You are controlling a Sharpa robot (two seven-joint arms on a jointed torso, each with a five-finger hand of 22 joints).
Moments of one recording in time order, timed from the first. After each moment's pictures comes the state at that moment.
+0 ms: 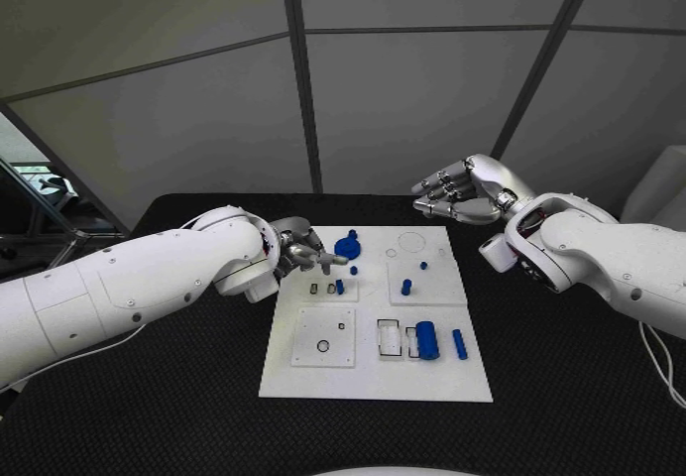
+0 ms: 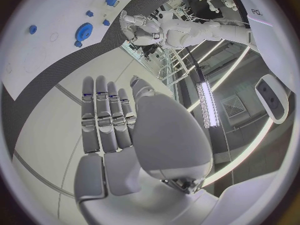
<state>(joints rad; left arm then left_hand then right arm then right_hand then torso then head) 1.21 -0.71 0.04 1.43 -0.97 -0.02 -0.47 1.21 0.06 -0.23 0.29 0.10 0.99 0.06 0.45 0.49 1.25 -0.01 1.05 0.93 1.47 -0.06 1.52 1.31 0.05 1.46 0.04 1.38 1.23 1.22 -0.85 0.07 1.48 -0.86 -0.34 0.22 1.49 -0.11 0.15 0.25 0.25 1.02 0.19 0.07 0.09 1.21 0.12 0.07 0.09 1.26 0.07 0.08 0.23 0.18 0.96 0.19 0.45 0.33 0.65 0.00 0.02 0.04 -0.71</state>
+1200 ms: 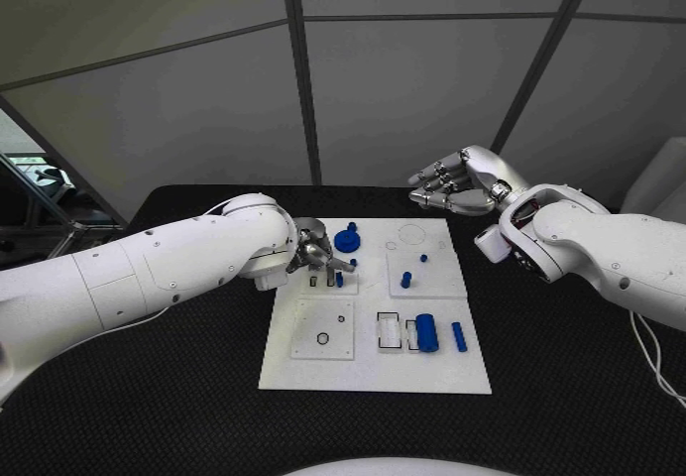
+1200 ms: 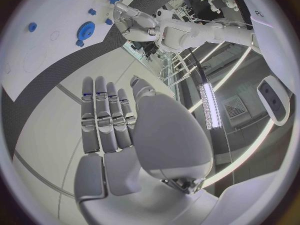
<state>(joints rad) 1.24 -0.59 -0.01 1.31 -1.03 0.15 -0.53 1.21 0.07 -0.24 0.29 0.09 0.97 0.07 0.47 0.54 1.25 -0.01 1.06 0.94 1.47 -0.06 1.53 1.31 0.05 1.46 0.04 1.39 1.26 1.22 -0.82 0.07 1.45 -0.86 -0.35 0.21 1.49 -0.11 0.14 0.24 0.27 1.01 0.20 0.07 0.09 1.20 0.13 0.07 0.07 1.25 0.08 0.07 0.20 0.18 0.96 0.19 0.41 0.30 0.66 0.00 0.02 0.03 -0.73</state>
